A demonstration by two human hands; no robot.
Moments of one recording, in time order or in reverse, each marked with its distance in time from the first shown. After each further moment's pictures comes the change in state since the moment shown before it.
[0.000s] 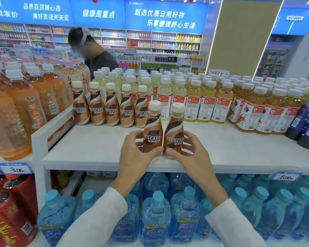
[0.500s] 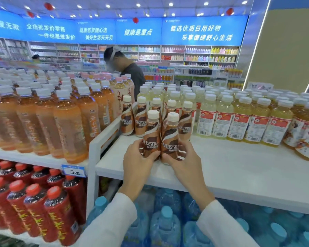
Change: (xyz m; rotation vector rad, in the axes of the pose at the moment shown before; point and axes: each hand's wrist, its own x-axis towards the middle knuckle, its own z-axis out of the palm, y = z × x) left_hand 0.038 -0.039 -0.091 0.202 0.265 -0.129; right_hand 0.031 -0.034 0.139 0.041 -0.092 -0.051
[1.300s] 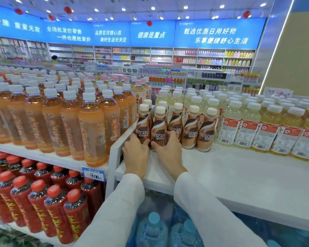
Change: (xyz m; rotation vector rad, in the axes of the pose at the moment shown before) left_hand 0.080 -0.028 -0.029 0.228 0.203 -0.170; right_hand 0.066 -0.020 0.122 -0.067 -0.035 0.015
